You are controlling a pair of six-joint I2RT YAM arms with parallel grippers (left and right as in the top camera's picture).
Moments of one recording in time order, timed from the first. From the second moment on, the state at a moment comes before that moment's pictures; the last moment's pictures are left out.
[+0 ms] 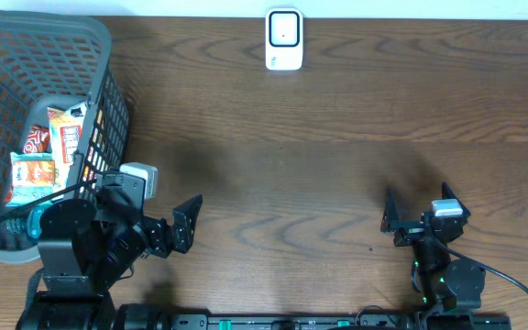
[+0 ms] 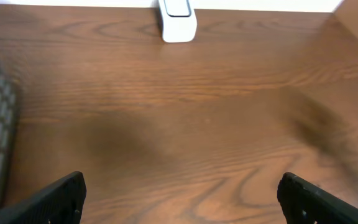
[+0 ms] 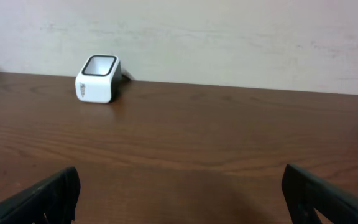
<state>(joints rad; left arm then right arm) -0.03 0.60 0.91 -0.90 0.41 -0.03 0.02 0.01 0.01 -0.07 -0.06 -0.01</state>
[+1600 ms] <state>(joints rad) 0.55 1.70 1.64 -1.20 -0.23 -0.91 0.02 0.01 0.01 -0.07 -0.06 -0.01</state>
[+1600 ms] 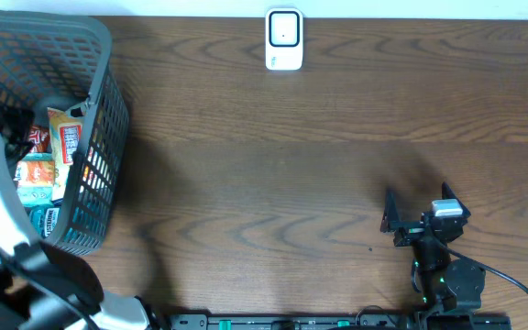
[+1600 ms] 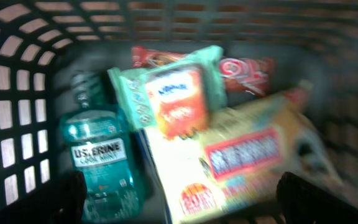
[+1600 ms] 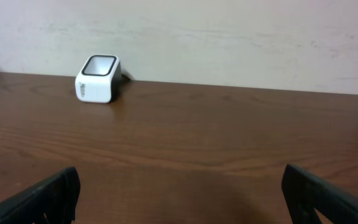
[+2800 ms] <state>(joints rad) 0.54 1.93 1.40 -0.86 -0.45 -1.01 0.02 0.01 0.01 -0.07 -0.06 -0.01</state>
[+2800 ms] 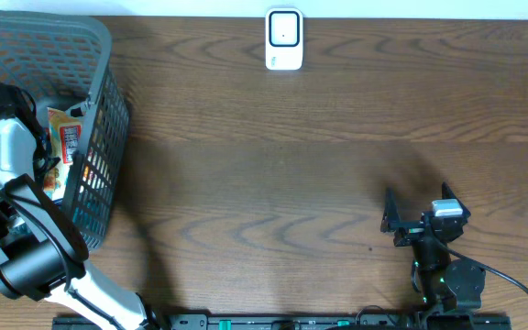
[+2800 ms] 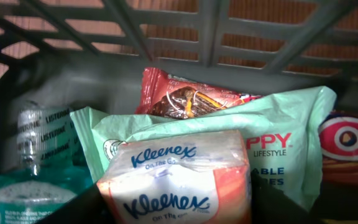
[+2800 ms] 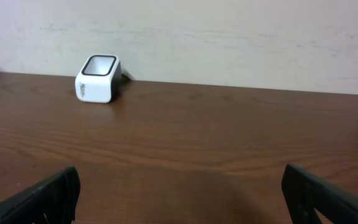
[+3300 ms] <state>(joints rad) 0.54 1.83 1.40 -0.86 -0.44 -0.93 0.02 0.01 0.01 -0.07 -0.06 -0.01</state>
